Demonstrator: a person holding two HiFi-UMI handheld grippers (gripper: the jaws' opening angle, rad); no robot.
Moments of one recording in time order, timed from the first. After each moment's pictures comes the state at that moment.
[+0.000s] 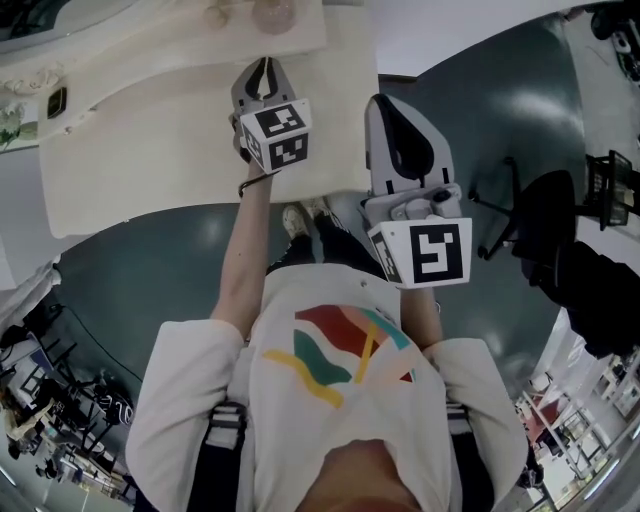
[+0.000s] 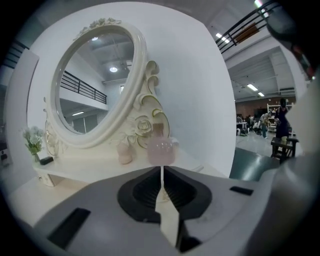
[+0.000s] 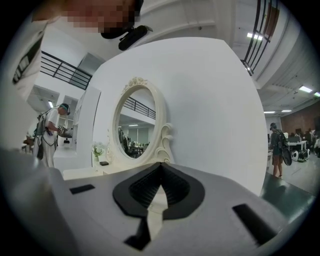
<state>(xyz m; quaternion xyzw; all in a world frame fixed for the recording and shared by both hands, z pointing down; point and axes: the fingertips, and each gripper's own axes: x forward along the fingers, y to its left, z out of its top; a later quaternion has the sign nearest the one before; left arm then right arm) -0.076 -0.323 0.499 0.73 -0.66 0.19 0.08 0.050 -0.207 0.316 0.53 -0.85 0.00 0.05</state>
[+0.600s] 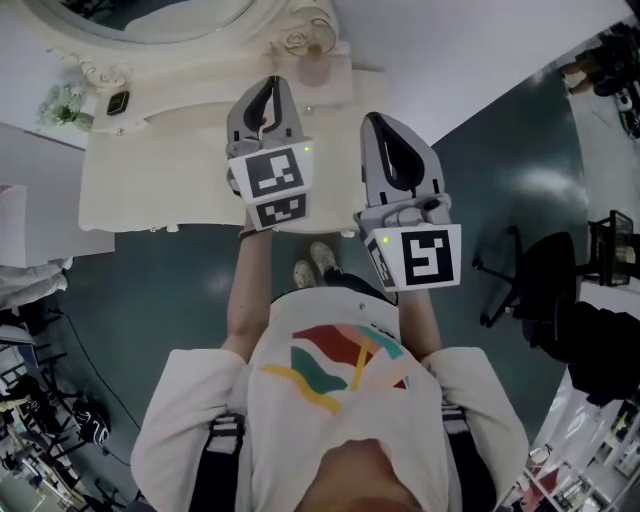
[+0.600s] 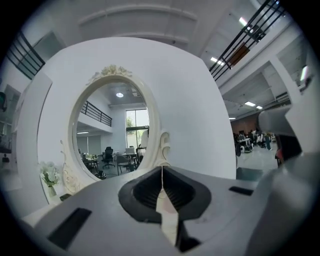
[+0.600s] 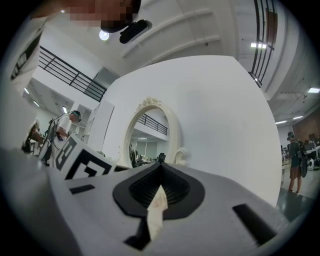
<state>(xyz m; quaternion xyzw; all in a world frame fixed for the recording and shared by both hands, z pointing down) -0.109 -0.263 0.295 0.73 -0.68 0.07 -0.02 0.011 -0.184 0.238 0.48 -0.88 -0.07 -0.02</state>
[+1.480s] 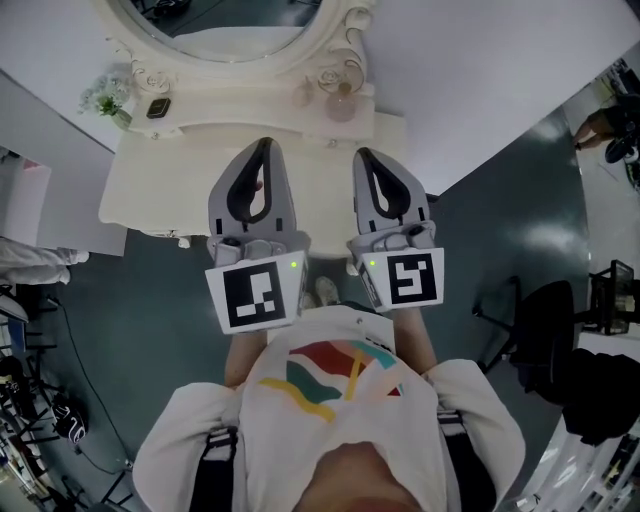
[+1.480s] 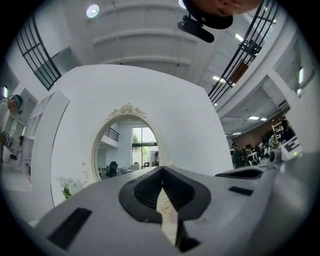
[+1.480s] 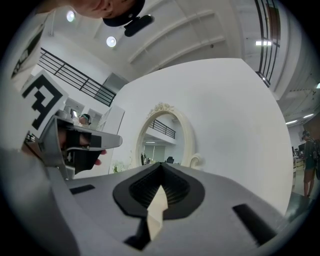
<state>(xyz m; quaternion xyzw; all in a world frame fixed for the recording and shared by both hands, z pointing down) -0.130 -0.120 0.184 0.71 -0.70 -0.01 -0.07 -0.027 -0.146 0.219 0.43 -0.90 -0.09 -0.04</state>
